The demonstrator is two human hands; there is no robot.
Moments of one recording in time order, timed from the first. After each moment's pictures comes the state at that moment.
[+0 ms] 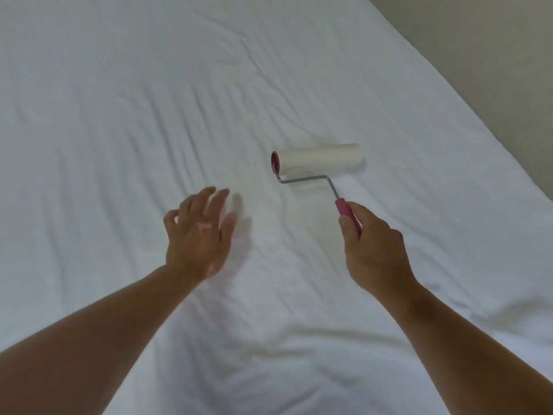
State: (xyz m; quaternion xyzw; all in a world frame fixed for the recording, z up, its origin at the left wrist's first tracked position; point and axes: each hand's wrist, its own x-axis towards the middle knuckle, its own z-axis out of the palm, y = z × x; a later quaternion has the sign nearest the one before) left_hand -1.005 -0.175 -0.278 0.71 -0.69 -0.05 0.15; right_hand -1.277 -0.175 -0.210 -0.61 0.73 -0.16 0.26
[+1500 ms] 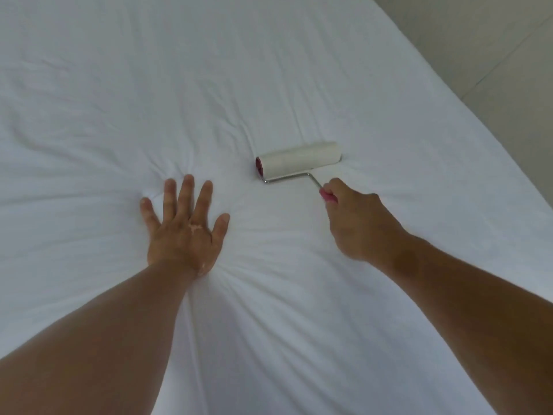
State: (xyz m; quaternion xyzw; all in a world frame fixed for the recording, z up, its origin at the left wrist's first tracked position) left_hand -0.886 -0.307 -0.351 0.79 -0.61 -0.08 -0.02; right_hand -1.150 -0.363 -0.231 -0.73 0.65 0.04 0.20
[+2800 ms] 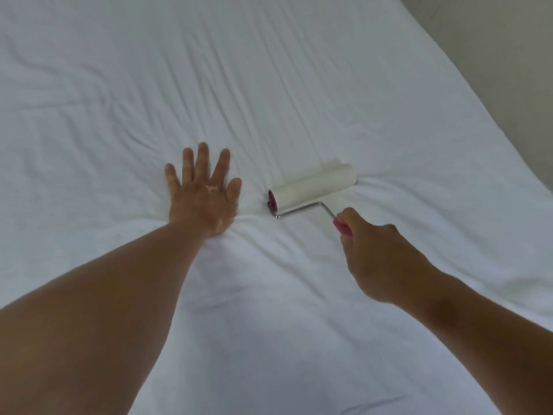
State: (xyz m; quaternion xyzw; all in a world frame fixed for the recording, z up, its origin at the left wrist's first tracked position) left_hand -0.972 -0.188 -0.320 0.75 -0.65 -0.14 -0.02; right_hand -1.239 -0.129 -0.181 -0.69 0.67 0.12 0.25
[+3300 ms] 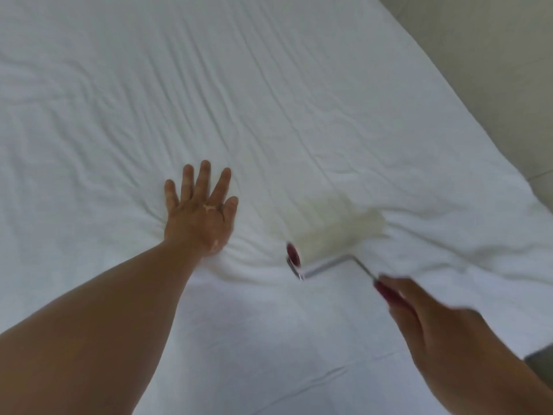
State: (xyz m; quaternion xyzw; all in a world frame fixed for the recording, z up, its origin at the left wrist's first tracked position) left_hand -0.995 -0.131 -0.317 0.71 -0.68 -0.14 -0.03; right_hand -1.292 0.001 -0.118 -0.63 0.73 0.11 0.23
